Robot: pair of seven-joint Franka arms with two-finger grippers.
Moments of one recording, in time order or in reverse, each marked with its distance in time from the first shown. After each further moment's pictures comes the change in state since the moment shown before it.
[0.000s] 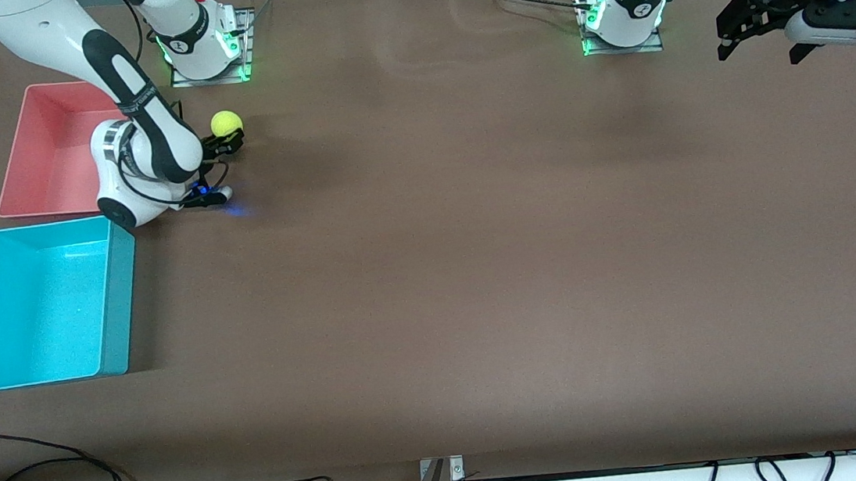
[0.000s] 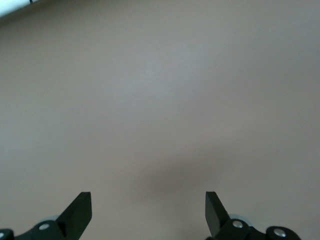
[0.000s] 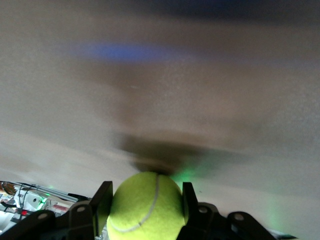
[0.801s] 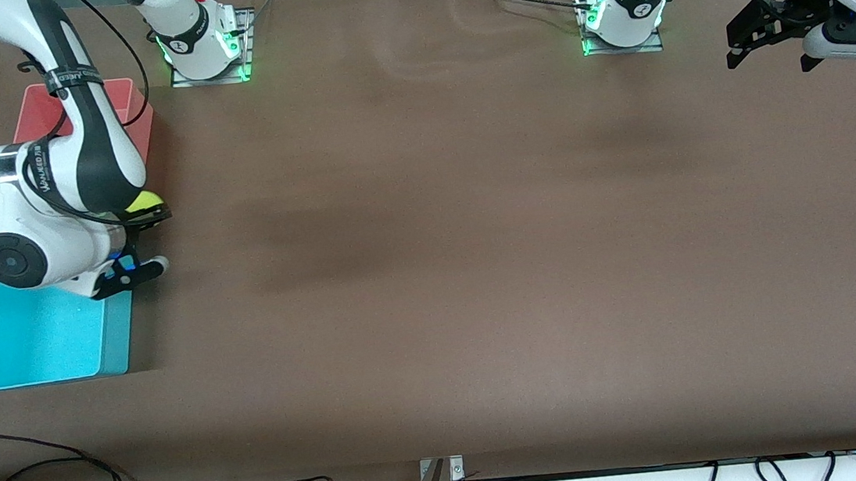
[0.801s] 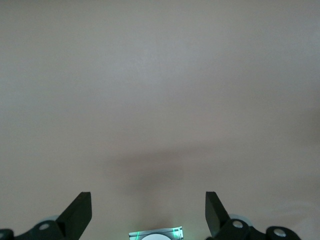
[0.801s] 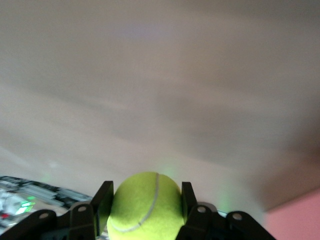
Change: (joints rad) left arm -0.001 0.125 0.004 0.174 0.000 -0.083 -0.014; right arm 0.012 0.016 0.004 0.669 -0.431 -0.252 -0.002
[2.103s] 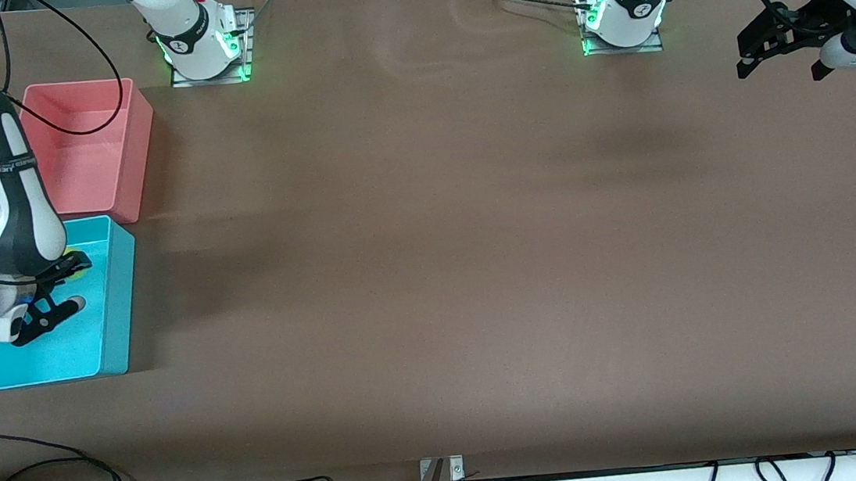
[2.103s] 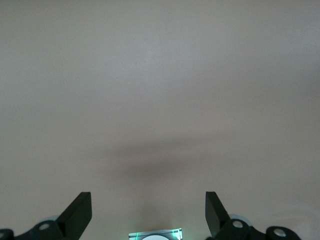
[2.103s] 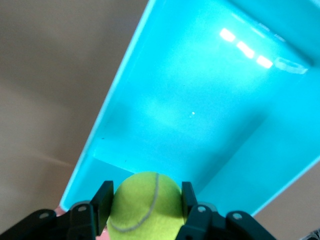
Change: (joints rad) left arm 0.011 0.043 0.003 0.059 0.000 -0.001 -0.001; right arm -0.289 0.231 -0.021 0.086 -0.093 0.264 -0.429
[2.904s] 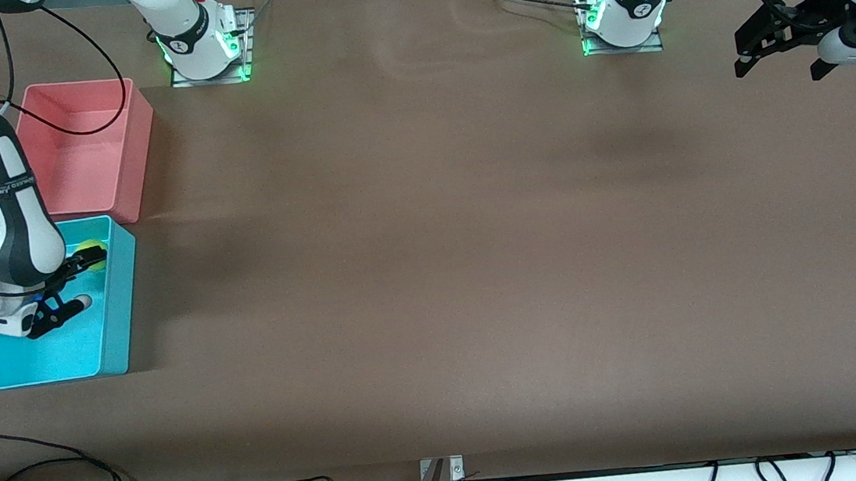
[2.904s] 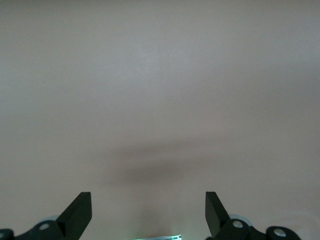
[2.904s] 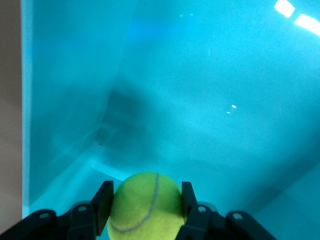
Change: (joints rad) left arm -0.008 0.005 -0.007 0.024 0.000 0.000 0.000; right arm -0.051 0.078 0.000 0.004 0.088 -0.003 -0.027
